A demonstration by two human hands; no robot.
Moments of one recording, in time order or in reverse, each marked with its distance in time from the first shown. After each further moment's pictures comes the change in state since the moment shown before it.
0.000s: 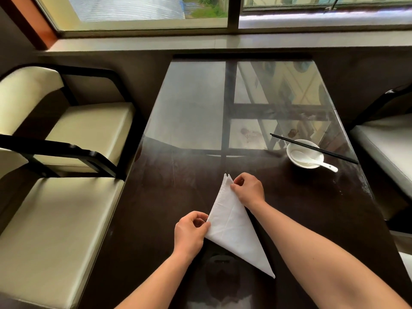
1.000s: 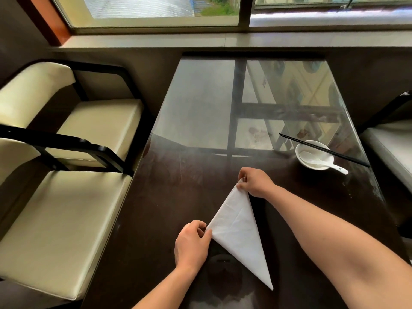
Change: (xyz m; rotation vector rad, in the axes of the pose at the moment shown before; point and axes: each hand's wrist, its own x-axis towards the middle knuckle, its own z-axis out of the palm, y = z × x) left_hand -0.026 -0.019 0.000 0.259 0.107 0.004; right_hand 0.031 -0.007 -0.019 -0.315 -0.306 -0.244
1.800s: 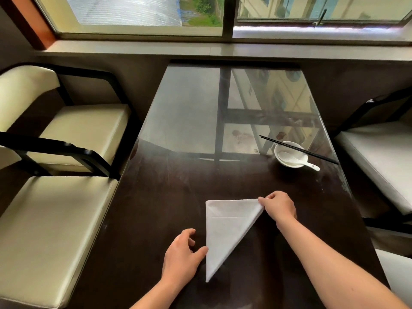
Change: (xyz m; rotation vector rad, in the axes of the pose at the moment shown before) left_hand -0.040 -0.007 -0.009 -0.010 -0.177 0.069; right_hand -0.103 0.063 -0.003 0.377 0.337 0.656
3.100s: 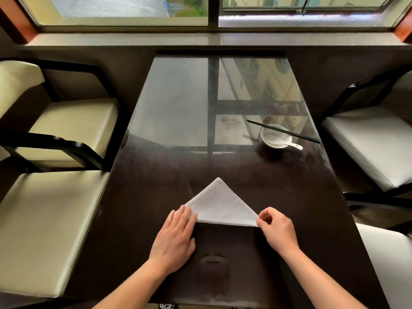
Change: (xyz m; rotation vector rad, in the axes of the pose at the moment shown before) left_hand -0.008 -0.033 0.004 0.768 0.010 0.674; right_hand -0.086 0.105 -0.005 -0.039 -0.019 -0.295
